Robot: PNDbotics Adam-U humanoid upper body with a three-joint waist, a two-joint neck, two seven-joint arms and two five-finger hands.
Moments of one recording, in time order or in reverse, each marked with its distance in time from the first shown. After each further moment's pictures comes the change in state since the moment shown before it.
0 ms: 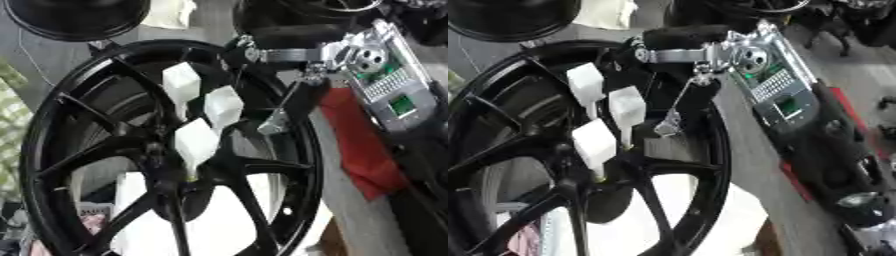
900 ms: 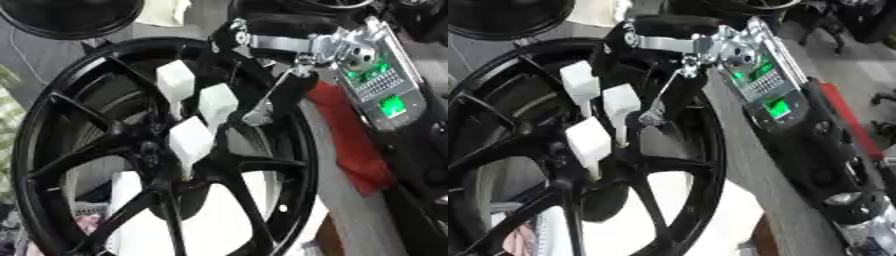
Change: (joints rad) left arm -0.001 0.000 0.000 0.000 0.000 0.000 0.000; right arm 0.015 0.023 -0.004 -0.017 0.073 0.053 -0.042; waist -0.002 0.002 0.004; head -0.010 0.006
